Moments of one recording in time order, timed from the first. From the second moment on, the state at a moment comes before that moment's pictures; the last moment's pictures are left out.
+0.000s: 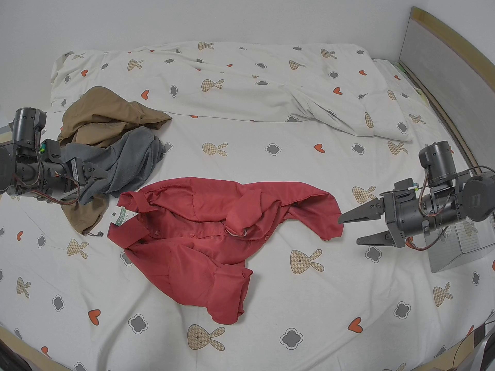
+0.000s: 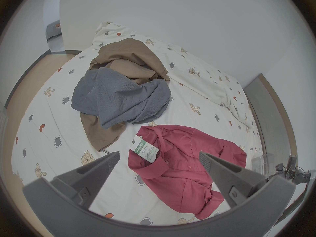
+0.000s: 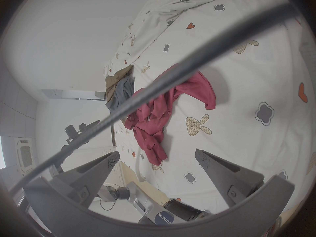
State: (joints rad) left arm 0.10 1.67 -1.17 0.14 -0.20 -0.26; right arm 0.23 1.73 -0.98 0.04 0.70 0.55
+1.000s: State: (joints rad) left arm 0.08 1.50 -1.01 0.06 -0.60 -0.21; right arm 0.23 2.10 -1.23 -0.08 0.31 0.32
